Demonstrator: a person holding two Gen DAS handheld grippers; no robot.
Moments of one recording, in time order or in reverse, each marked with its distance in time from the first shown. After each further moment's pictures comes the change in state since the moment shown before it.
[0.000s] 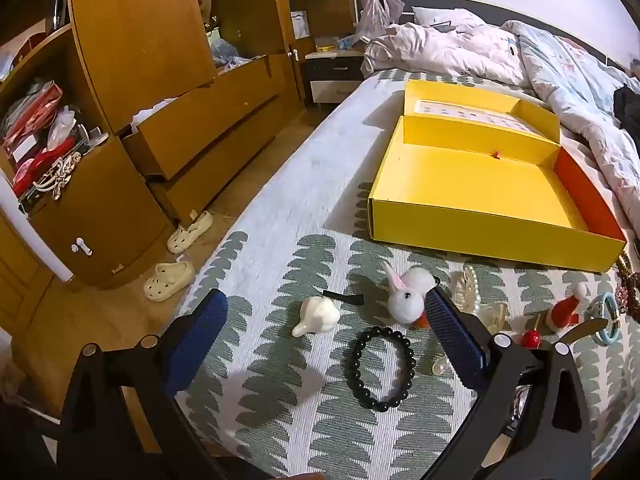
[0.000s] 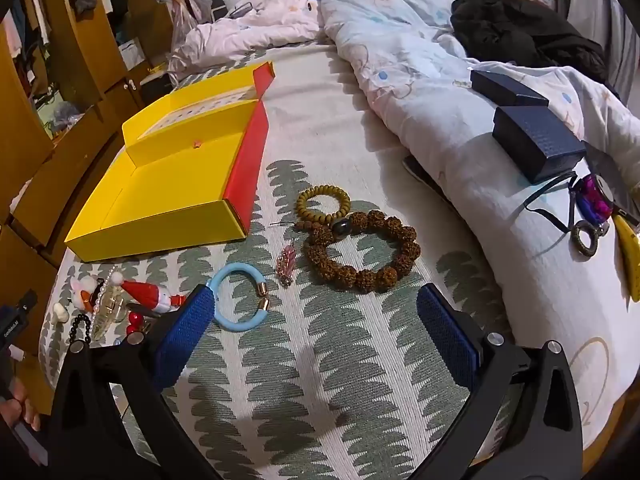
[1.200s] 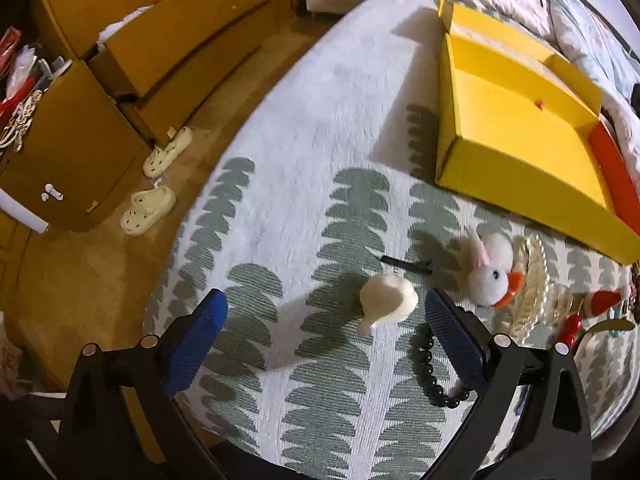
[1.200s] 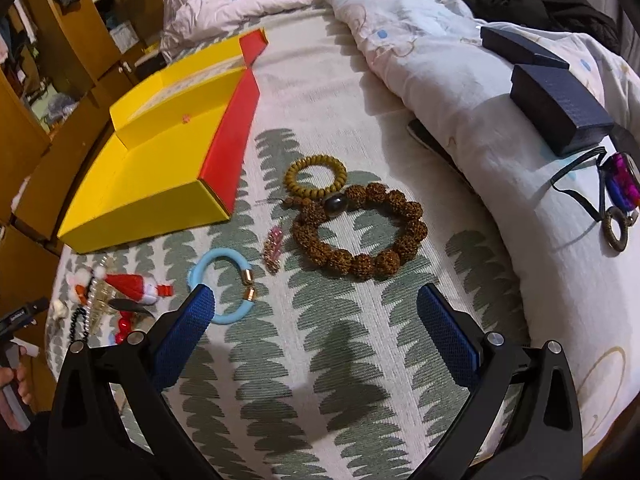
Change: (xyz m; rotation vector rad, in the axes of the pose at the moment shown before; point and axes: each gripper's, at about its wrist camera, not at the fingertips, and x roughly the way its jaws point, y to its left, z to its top) left arm 0.076 0.054 0.010 -0.023 0.373 -0.112; right arm 0.035 -0.014 0.002 0.030 0.130 0.035
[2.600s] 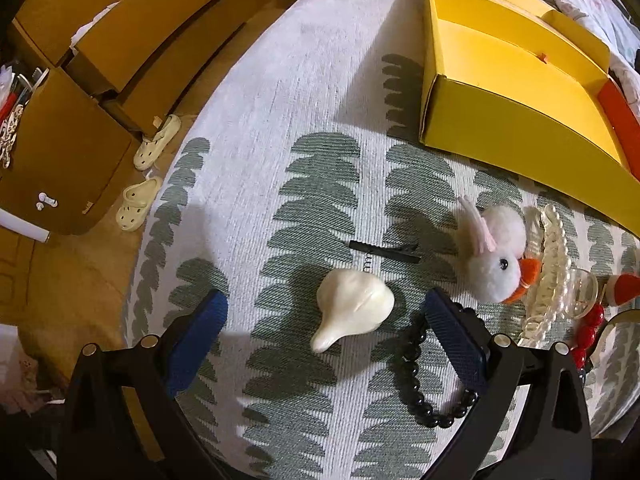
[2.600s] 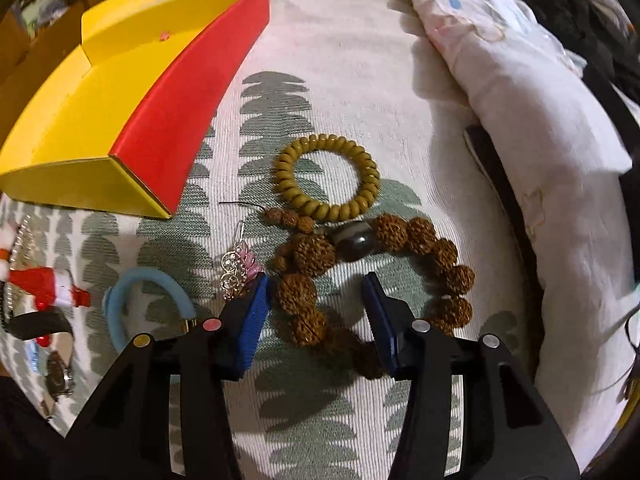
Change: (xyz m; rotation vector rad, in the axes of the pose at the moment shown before) left arm 0.037 -0.025 0.012 0.057 0.101 0.028; right arm 0.100 0.027 0.042 -0.249 0.193 -0.144
